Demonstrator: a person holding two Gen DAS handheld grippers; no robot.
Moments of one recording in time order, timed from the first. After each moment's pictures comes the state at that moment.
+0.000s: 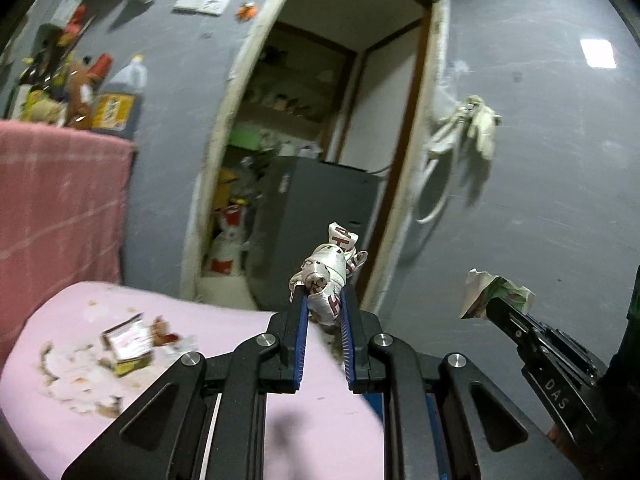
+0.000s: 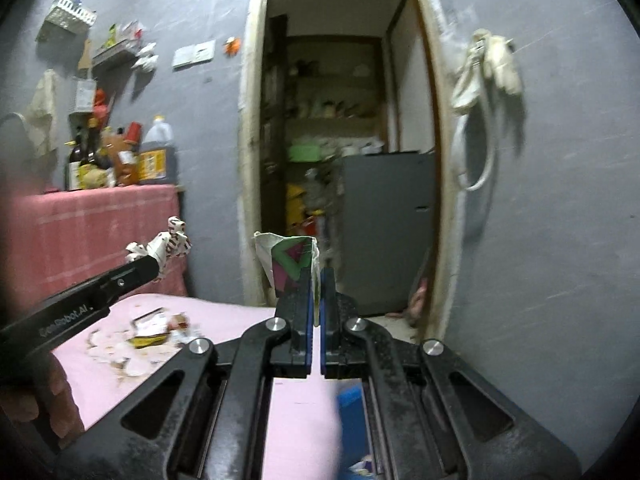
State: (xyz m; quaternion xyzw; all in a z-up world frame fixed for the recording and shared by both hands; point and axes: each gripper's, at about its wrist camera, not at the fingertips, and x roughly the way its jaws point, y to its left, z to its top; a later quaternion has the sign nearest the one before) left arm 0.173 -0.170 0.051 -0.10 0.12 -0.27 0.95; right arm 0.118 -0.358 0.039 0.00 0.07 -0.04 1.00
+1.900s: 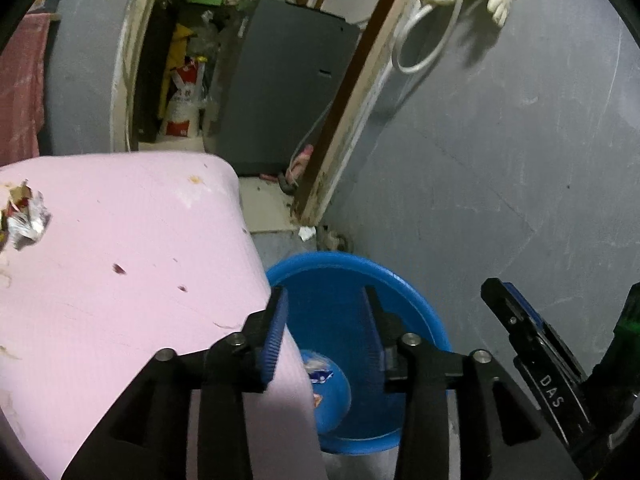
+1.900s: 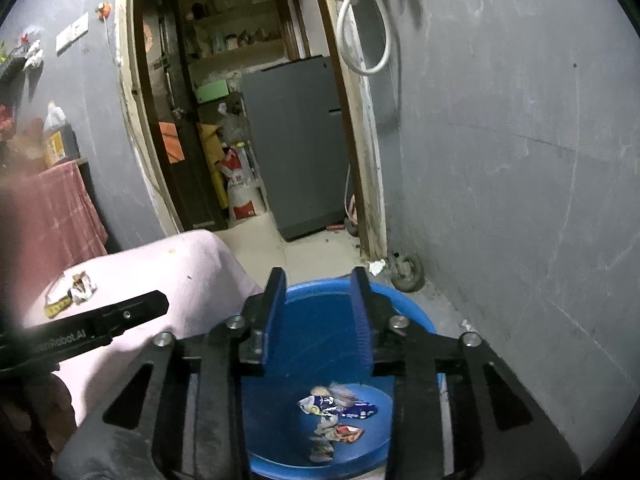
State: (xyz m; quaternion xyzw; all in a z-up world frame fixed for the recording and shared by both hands) left arm 0.237 -0.301 -0.047 -0.07 0.36 -0.32 0.87; right arm 0.136 -0.484 -0.047 0.12 0.20 -0.13 0.96
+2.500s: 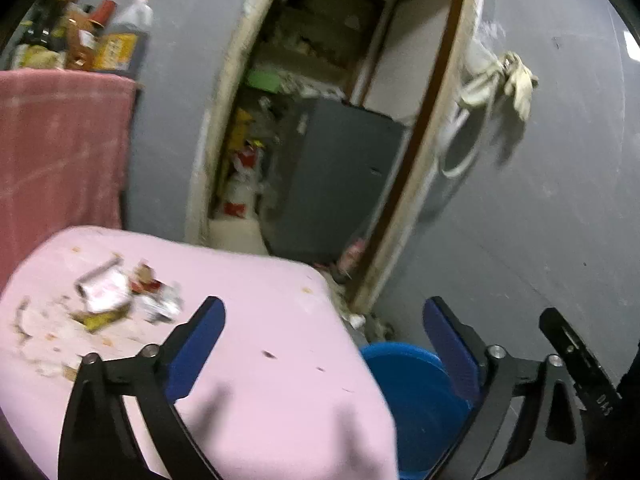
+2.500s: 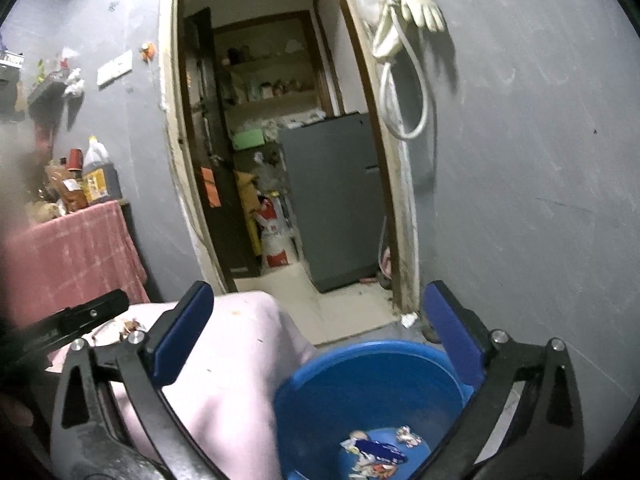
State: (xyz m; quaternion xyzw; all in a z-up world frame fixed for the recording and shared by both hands) left arm 0.216 -0.190 0.019 -0.11 0.22 -0.23 0.94; right arm 0.126 -0.429 0.014 0.10 0.11 -0.08 0.99
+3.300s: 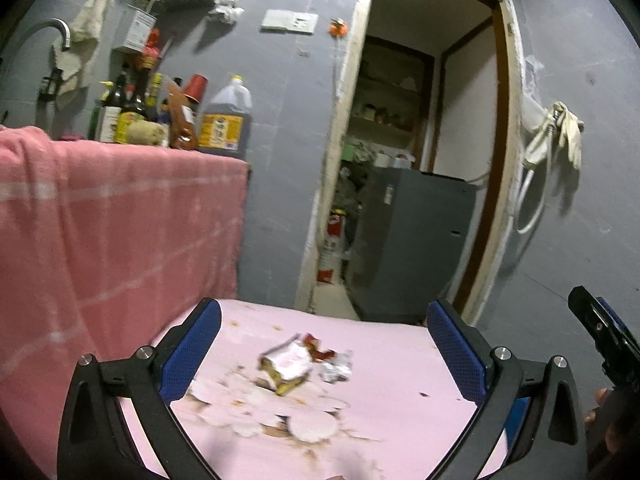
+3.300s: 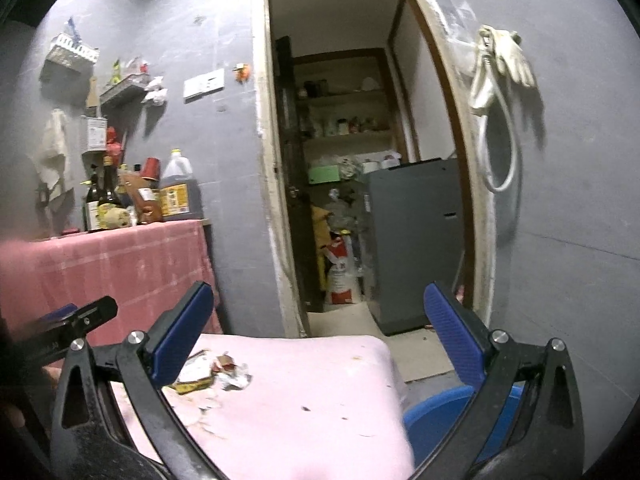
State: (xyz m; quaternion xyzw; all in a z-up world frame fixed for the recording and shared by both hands) left arm 0.180 -0.056 0.040 -0.08 0.12 -0.09 0.99; right arm 0.147 -0.304 0.047 0.05 0.03 0.02 1.00
